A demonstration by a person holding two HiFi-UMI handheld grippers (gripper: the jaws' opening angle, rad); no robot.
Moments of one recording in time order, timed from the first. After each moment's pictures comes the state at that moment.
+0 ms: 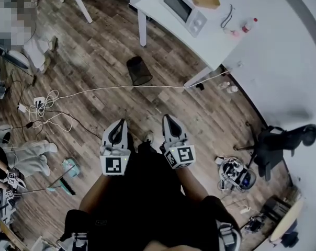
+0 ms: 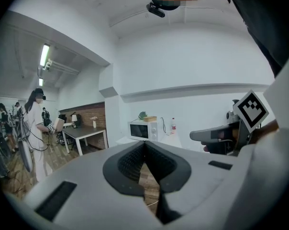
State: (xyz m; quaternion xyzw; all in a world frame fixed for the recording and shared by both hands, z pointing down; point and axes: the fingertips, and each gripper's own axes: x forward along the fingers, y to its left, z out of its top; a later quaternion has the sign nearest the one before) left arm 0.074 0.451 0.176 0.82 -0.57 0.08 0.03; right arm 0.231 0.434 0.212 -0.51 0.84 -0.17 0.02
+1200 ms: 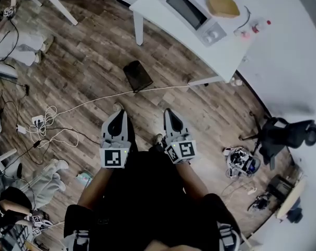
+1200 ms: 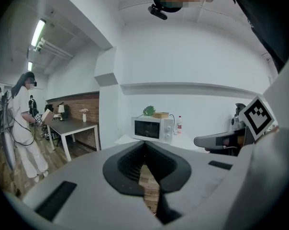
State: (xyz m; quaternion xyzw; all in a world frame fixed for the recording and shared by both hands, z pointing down) left arm -0.017 0.213 0.216 0.86 -0.50 0.10 0.07; right arm 0.143 0.232 0.253 -0.57 0.79 -0.20 0.00
